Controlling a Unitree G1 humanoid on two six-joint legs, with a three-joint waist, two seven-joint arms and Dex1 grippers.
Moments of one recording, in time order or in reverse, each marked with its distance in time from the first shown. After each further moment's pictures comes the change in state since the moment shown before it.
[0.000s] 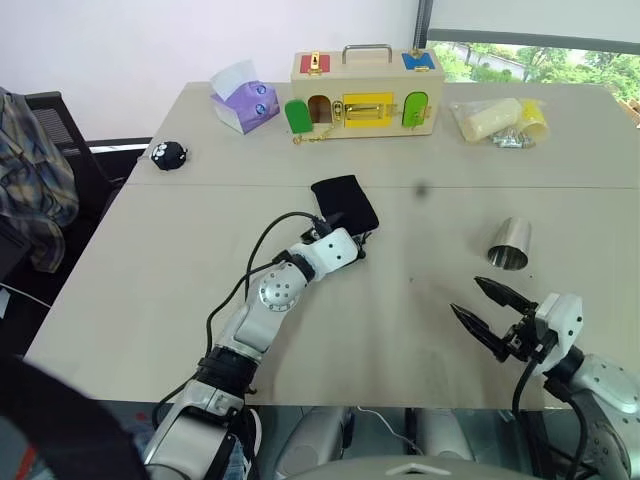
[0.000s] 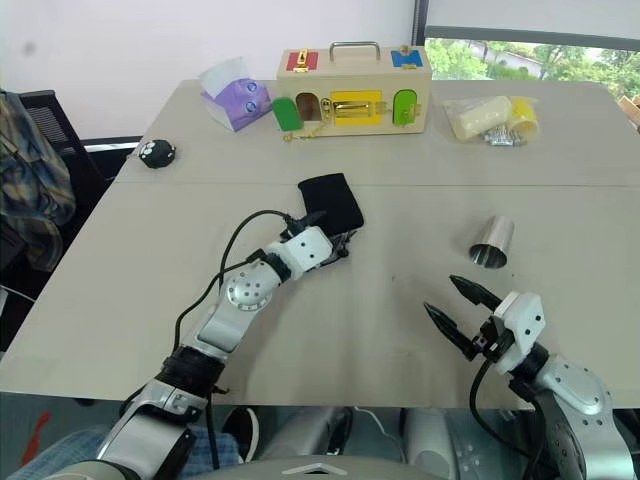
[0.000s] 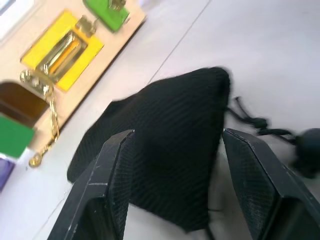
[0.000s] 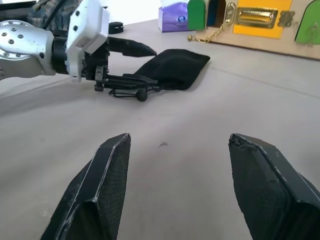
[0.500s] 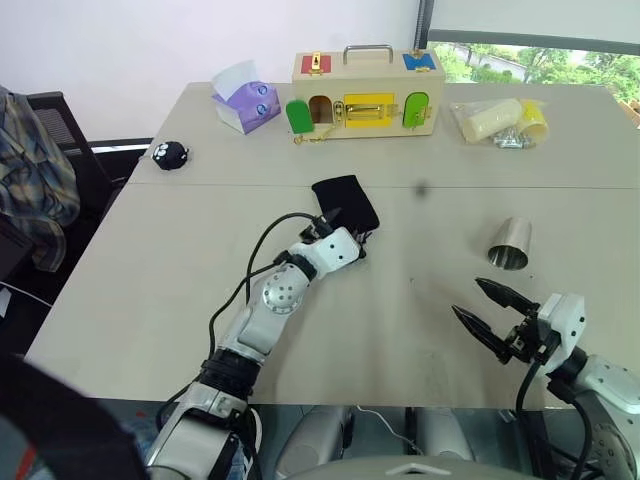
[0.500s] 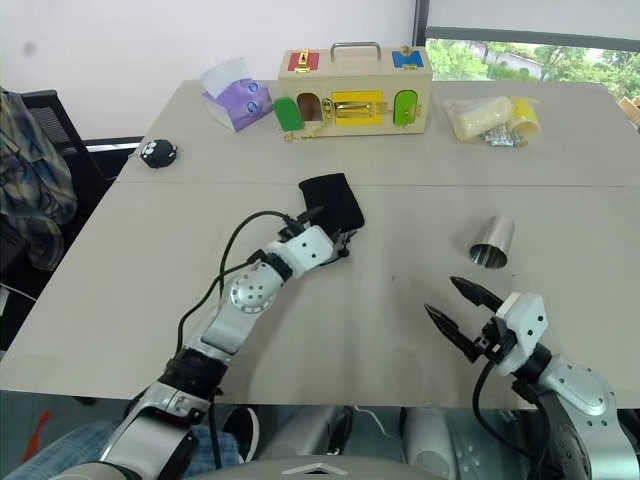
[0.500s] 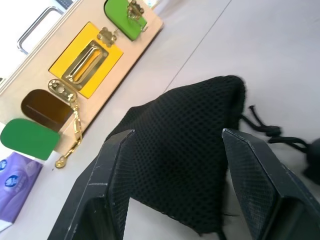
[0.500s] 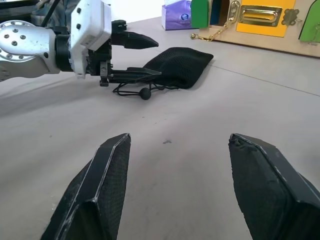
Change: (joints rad) left arm -0.013 -0.019 0.004 0.021 0.051 0.004 0.078; right arm 0.005 -0.017 -0.009 -0.012 0.013 0.012 0.003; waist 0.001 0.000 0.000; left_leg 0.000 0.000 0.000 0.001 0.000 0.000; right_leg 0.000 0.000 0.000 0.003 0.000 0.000
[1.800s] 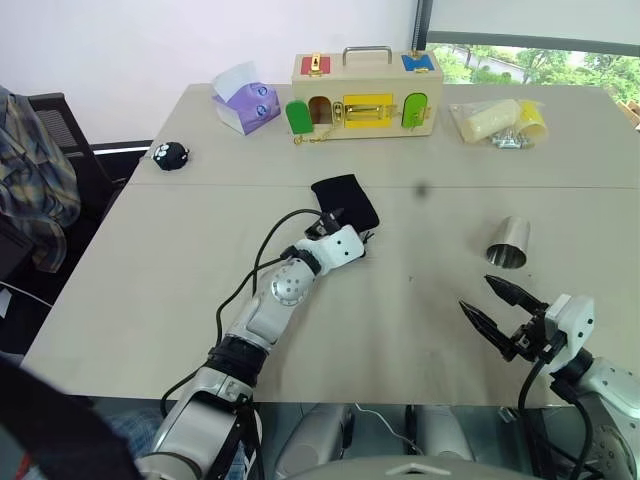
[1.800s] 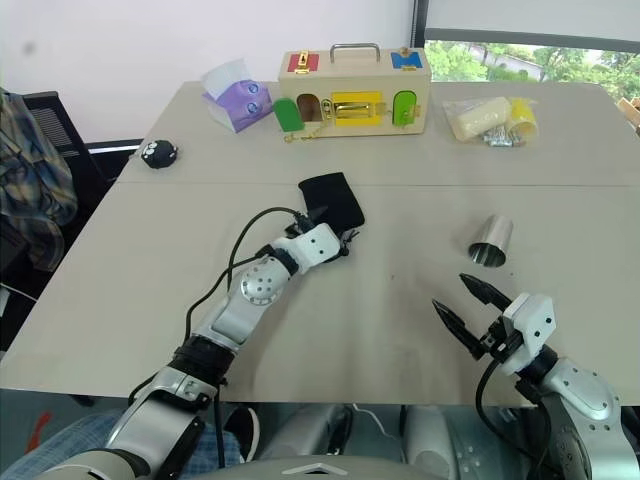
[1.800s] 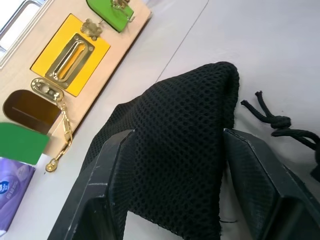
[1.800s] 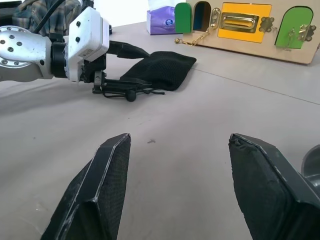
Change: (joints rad) left arm -0.066 -0.013 -0.024 0.107 0.021 -0.003 0.013; right arm 0.011 0.024 -0.022 0.016 -0.012 -0.038 -0.023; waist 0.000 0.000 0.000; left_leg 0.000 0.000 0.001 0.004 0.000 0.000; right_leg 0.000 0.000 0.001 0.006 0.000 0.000
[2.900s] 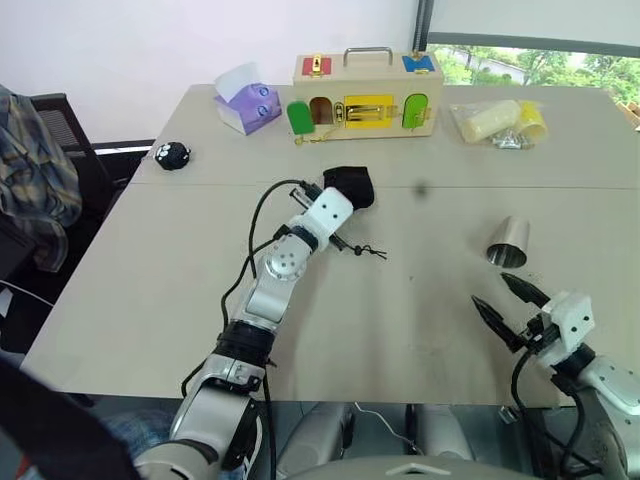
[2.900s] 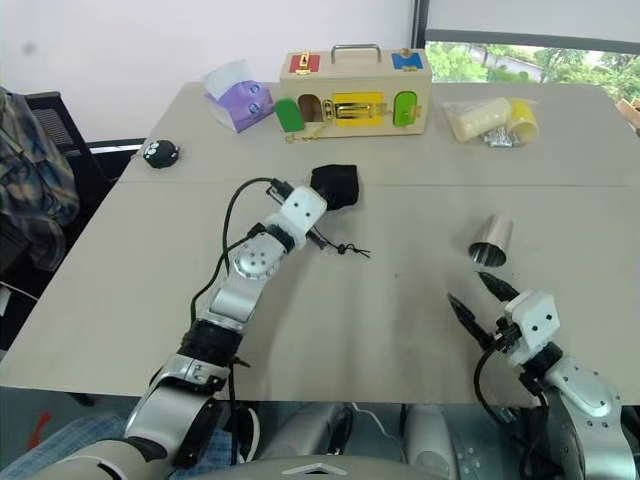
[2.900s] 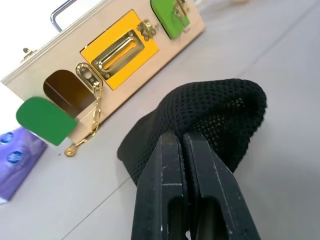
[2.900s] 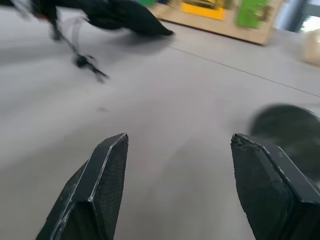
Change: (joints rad) left arm -0.093 -0.108 0.154 -0.079 -0.215 0.218 -0.073; right arm -0.051 0.023 -0.056 0.137 -0.169 -0.054 -0.149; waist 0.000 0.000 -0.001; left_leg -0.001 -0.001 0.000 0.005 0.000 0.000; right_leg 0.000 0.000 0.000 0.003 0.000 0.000
